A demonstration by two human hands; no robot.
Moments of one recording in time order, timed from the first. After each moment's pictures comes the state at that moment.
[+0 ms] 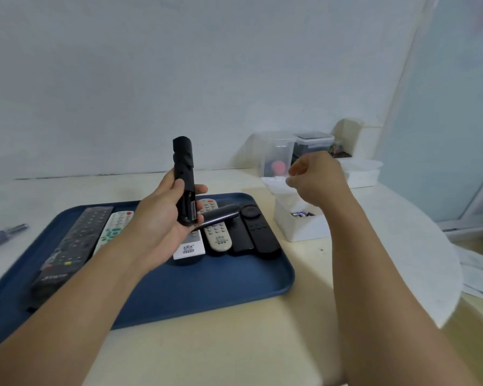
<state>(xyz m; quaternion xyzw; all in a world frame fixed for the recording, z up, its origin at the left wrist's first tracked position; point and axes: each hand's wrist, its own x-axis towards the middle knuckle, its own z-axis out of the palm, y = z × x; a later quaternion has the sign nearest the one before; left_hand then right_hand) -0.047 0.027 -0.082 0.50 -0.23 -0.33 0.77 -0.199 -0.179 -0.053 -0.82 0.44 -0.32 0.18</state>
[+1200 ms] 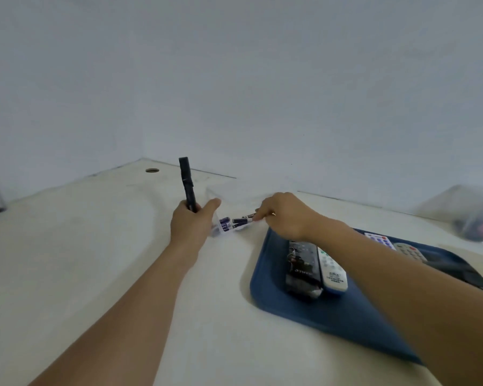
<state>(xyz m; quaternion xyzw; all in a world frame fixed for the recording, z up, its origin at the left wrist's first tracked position) 0.126 0.269 -0.110 0.68 0.00 0.04 0.73 0.064 0.083 -0.058 -0.99 -0.03 -0.06 0.14</state>
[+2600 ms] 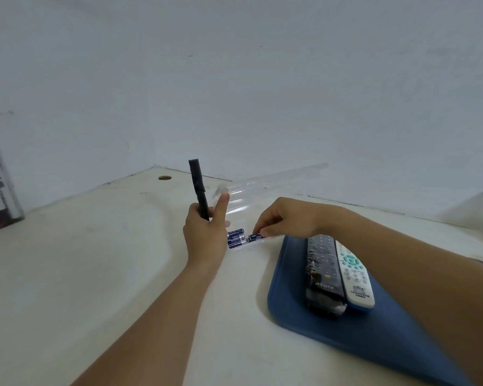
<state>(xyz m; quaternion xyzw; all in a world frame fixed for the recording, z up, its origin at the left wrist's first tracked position) 0.116 0.261 -0.113 0.67 -0.02 0.13 0.73 0.087 0.083 -0.048 -0.97 -0.12 0.06 0.21</state>
